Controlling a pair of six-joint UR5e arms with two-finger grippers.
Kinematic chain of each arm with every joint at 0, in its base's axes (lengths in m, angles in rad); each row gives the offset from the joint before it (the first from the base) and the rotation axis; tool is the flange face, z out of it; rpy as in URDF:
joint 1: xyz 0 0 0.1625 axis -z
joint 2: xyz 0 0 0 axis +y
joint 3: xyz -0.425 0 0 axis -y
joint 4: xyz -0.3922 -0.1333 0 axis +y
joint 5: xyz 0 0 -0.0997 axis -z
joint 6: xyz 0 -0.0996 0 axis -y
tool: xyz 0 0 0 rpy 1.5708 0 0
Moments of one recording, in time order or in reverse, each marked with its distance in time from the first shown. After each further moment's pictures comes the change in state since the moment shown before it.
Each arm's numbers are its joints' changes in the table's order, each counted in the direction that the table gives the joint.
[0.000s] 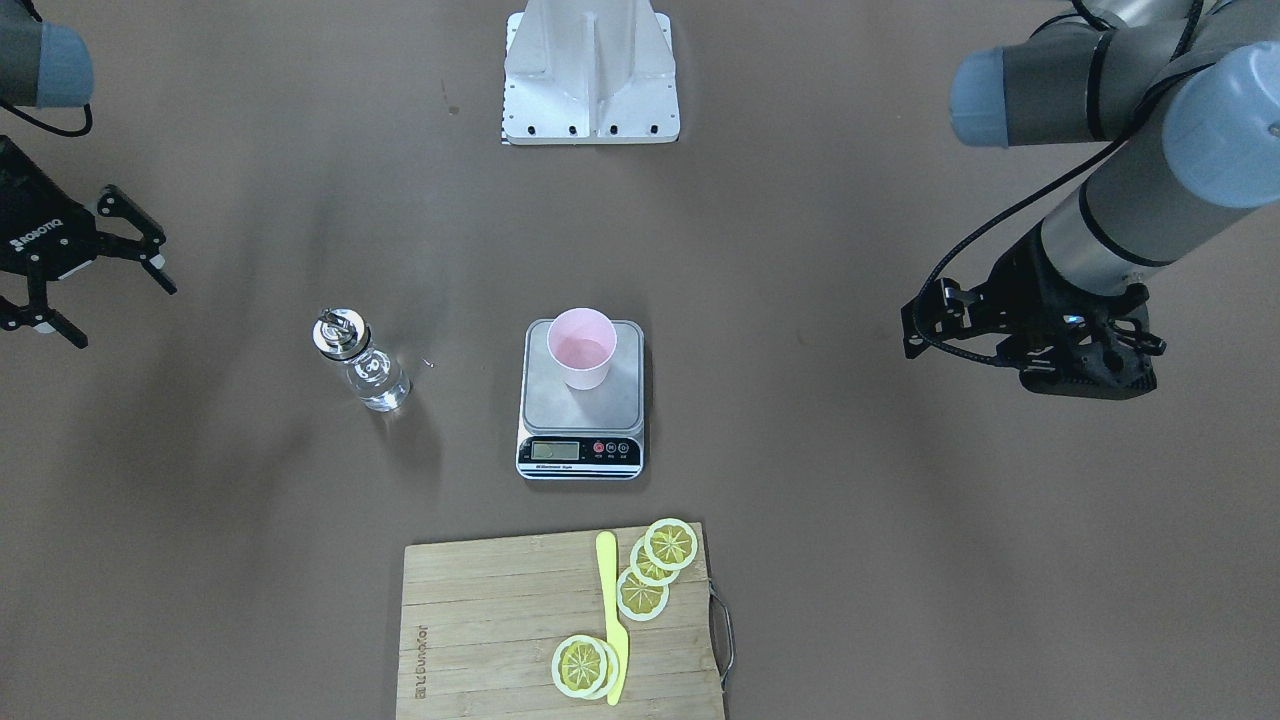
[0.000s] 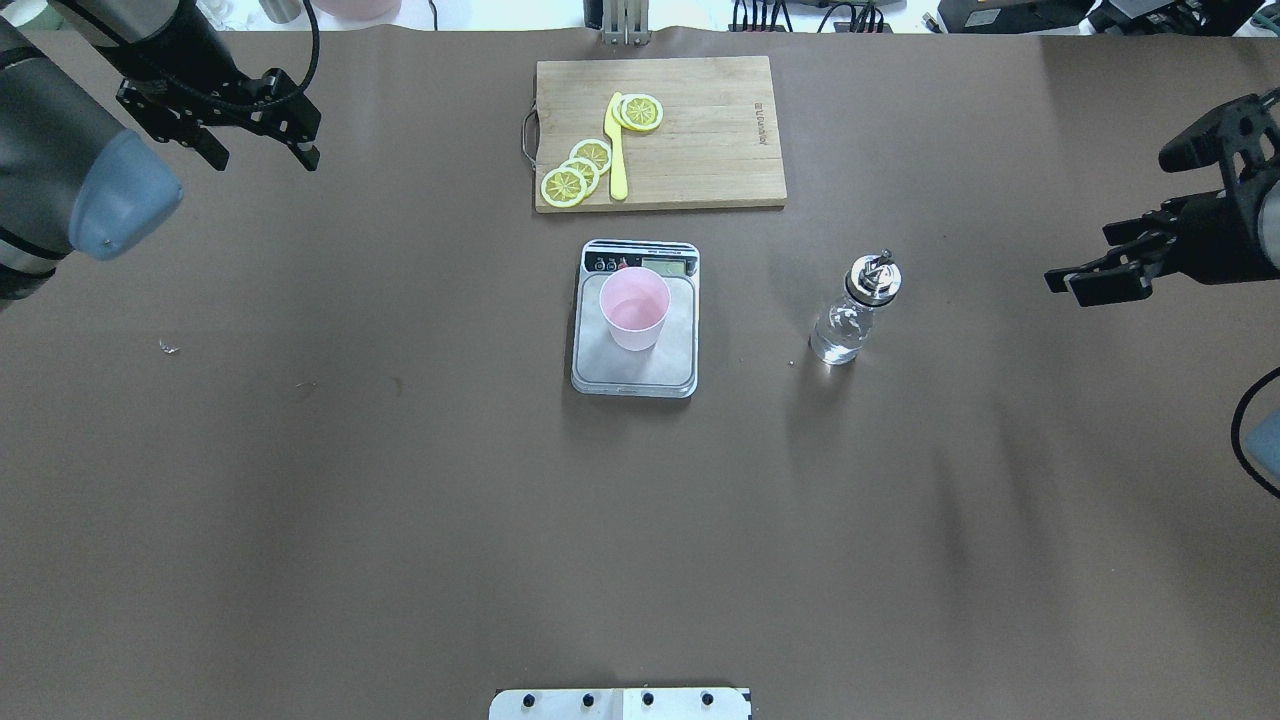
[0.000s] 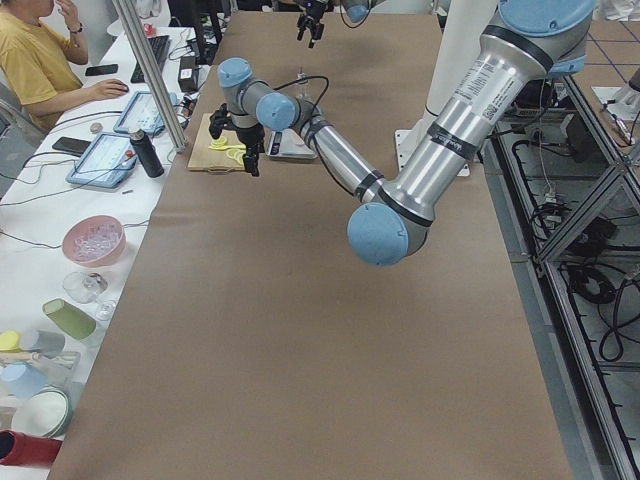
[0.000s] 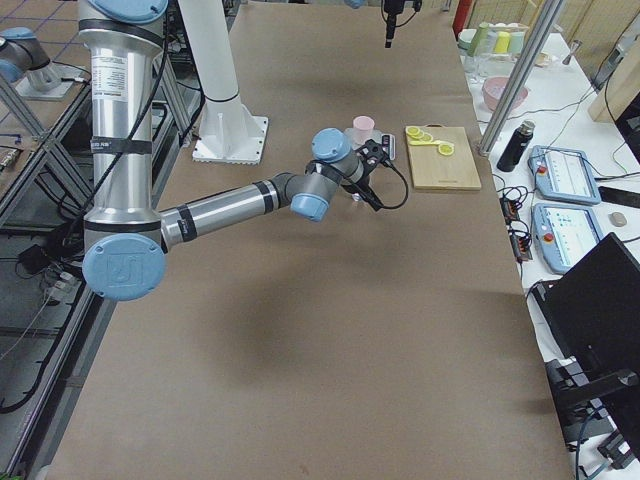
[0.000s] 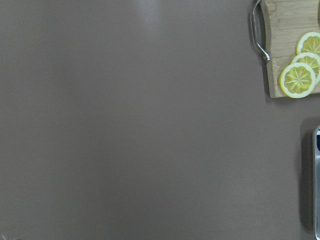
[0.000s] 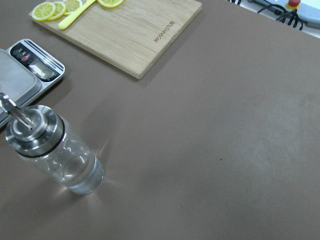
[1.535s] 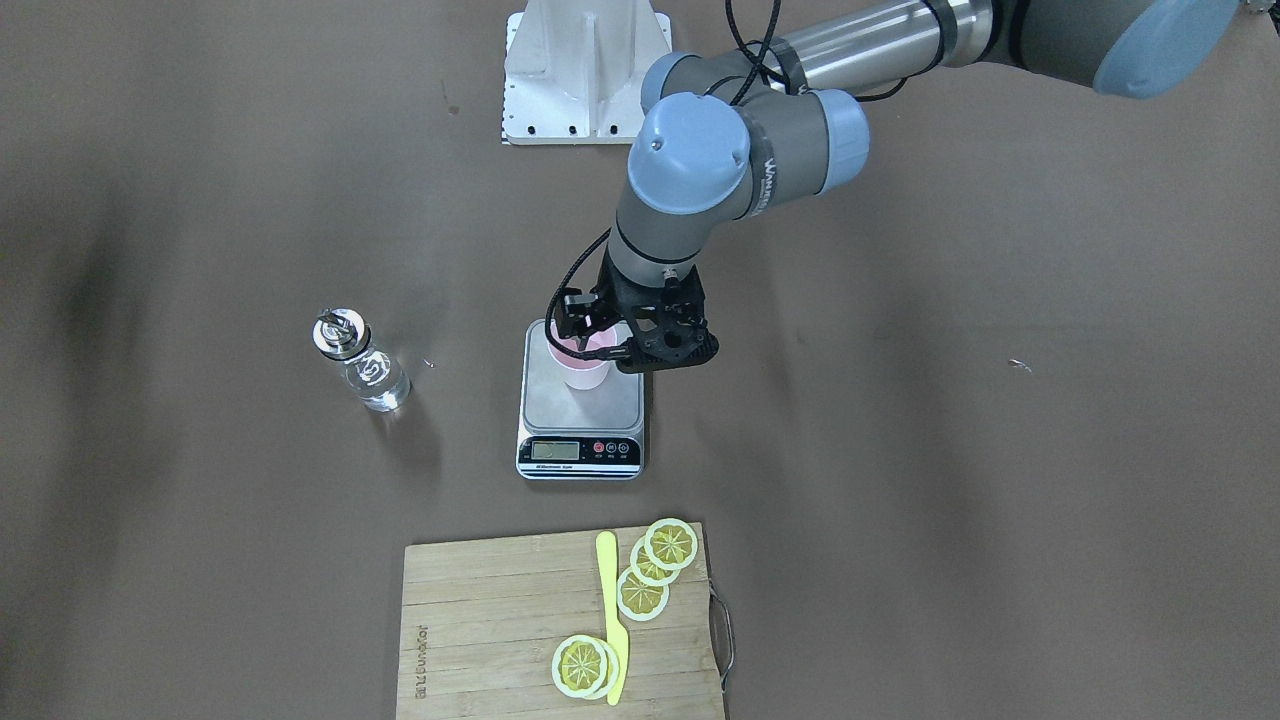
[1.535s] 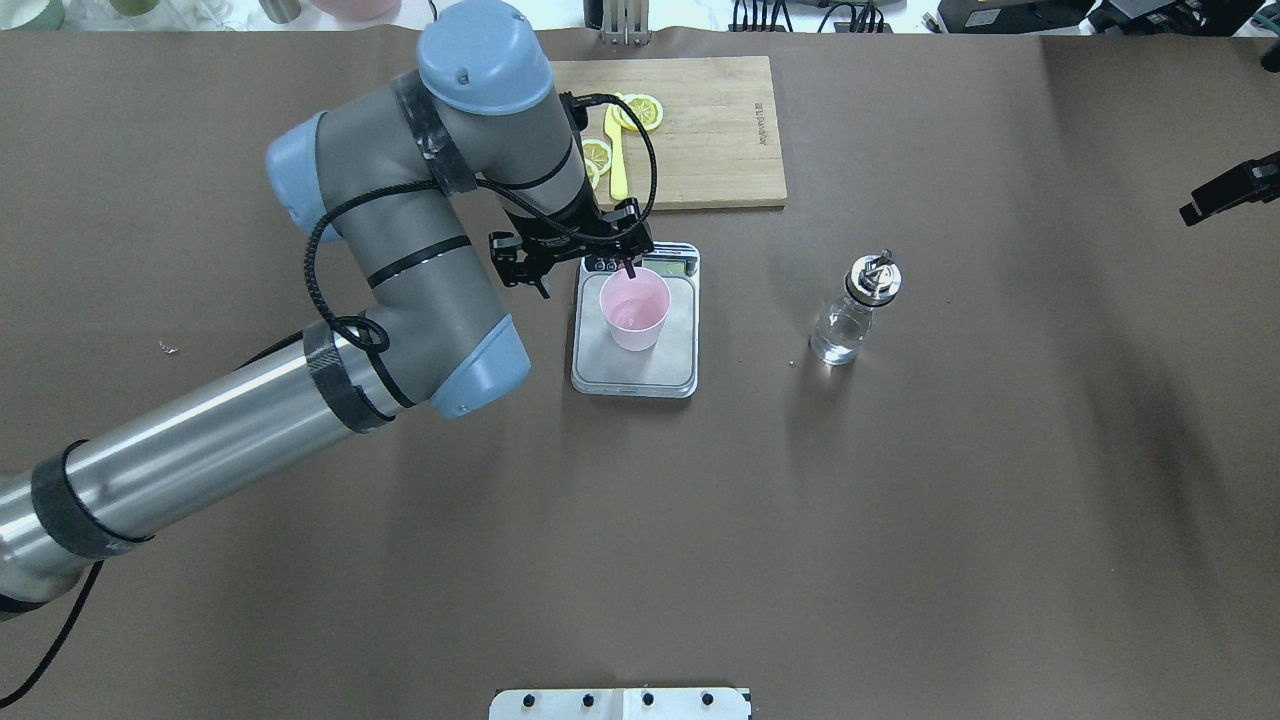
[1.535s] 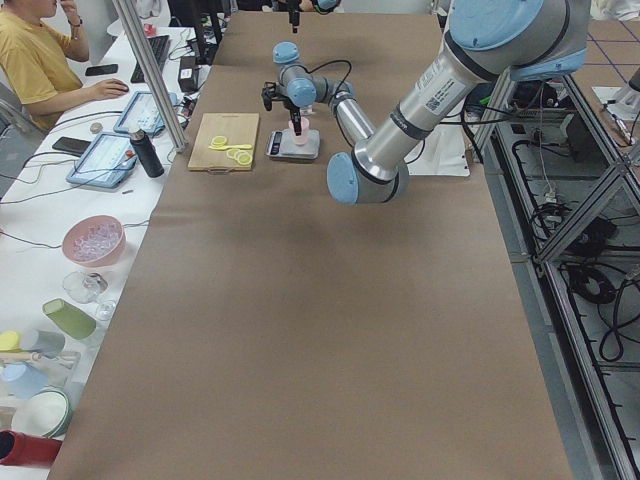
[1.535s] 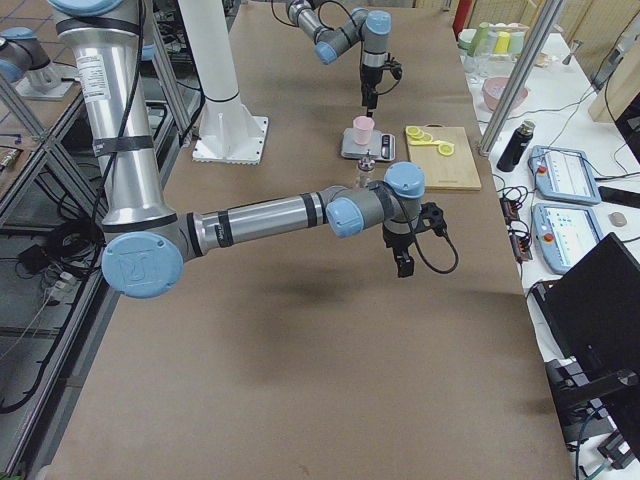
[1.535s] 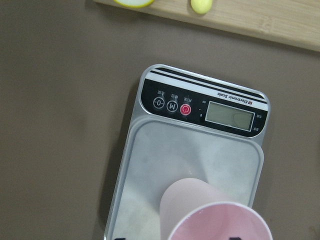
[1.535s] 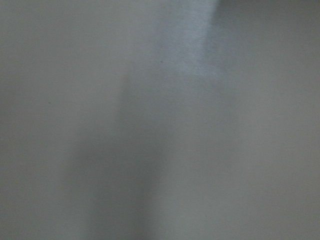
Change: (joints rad) left arm -0.371 0.286 0.218 0.261 0.192 -0.654; right arm -0.327 -0.199 -0.220 0.662 0.236 -0.263
